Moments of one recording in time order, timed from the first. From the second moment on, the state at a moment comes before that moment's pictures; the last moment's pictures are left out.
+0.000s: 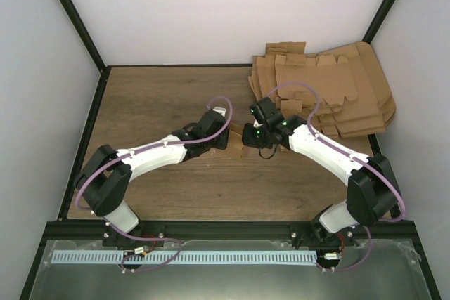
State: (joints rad) left arm -0.79 1.63 1.01 -0.18 -0.19 -0.43; right arm 0.64 1.47 1.10 -0.61 -0.14 0.72
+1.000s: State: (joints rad) left arm -0.81 1.64 1.04 -0.21 -0.22 -0.44; right arm 0.64 1.48 1.11 -0.65 -0.14 0.74
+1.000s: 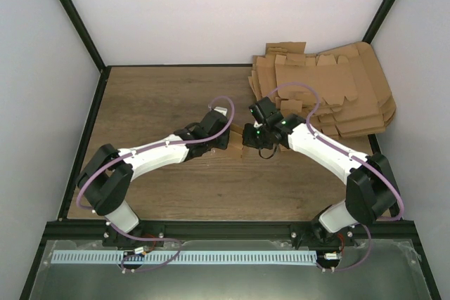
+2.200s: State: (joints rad) left arm -0.82 1.64 1.05 -0.24 -0.22 -0.45; right arm 0.82 1.42 1.01 -0.59 0.00 0.80
